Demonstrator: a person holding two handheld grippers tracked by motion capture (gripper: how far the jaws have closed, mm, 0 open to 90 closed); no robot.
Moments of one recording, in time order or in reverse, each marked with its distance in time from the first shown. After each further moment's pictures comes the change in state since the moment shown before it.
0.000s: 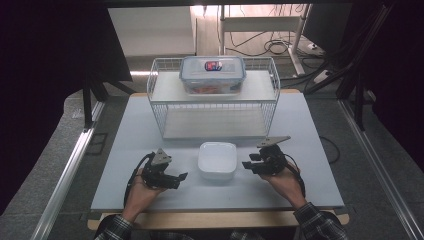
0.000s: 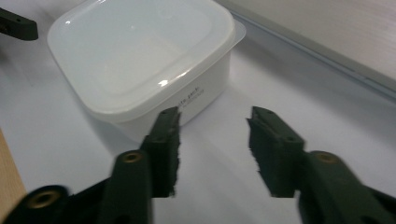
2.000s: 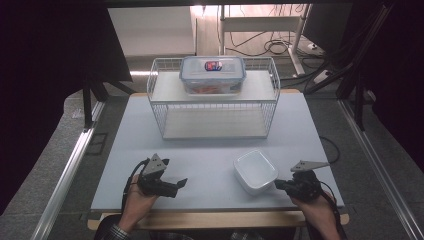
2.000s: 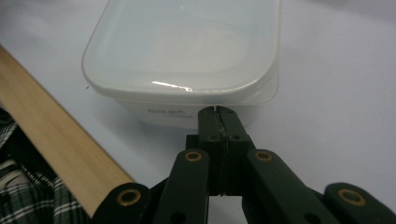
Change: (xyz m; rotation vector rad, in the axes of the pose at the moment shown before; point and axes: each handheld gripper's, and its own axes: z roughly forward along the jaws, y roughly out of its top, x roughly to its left) left arm -0.015 -0.008 -0.021 -0.120 -0.023 0.011; right arm 0.001 -0.076 -0.072 0.037 -0.054 0.142
